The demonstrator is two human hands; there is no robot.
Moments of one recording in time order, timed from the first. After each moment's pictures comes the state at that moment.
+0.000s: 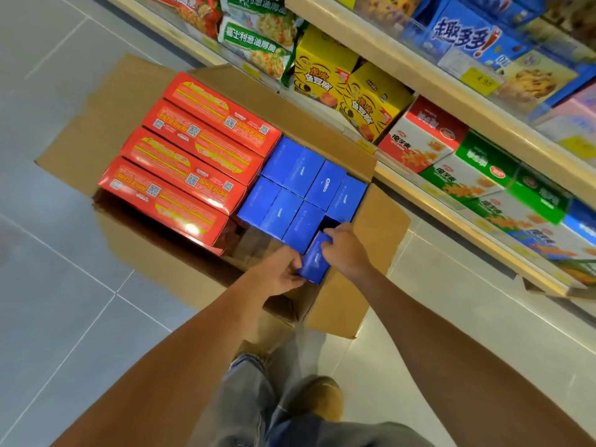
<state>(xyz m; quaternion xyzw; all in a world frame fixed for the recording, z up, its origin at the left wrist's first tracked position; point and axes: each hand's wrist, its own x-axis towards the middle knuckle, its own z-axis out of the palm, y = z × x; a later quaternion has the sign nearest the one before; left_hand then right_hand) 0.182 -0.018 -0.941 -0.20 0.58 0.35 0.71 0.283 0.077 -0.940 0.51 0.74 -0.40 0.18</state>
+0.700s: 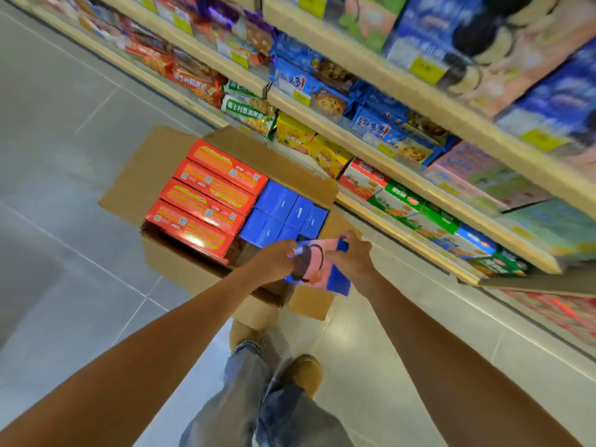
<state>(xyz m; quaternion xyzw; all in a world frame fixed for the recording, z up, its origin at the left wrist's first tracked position) 0.177 -0.001 -0.703 0.39 0.74 0.07 0.54 0.322 0.081 -0.703 0.64 0.56 -0.53 0.05</state>
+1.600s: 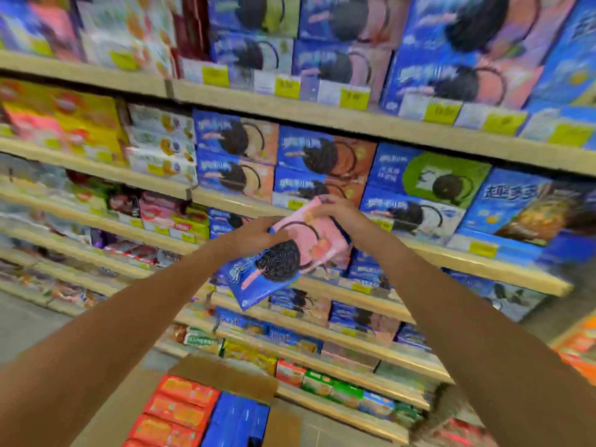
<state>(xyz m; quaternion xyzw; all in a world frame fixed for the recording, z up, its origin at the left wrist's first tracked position) 0.182 0.141 -0.128 0.66 0.61 0.30 0.32 0.358 0.217 -0.093 0.44 0.67 -0.54 -0.25</state>
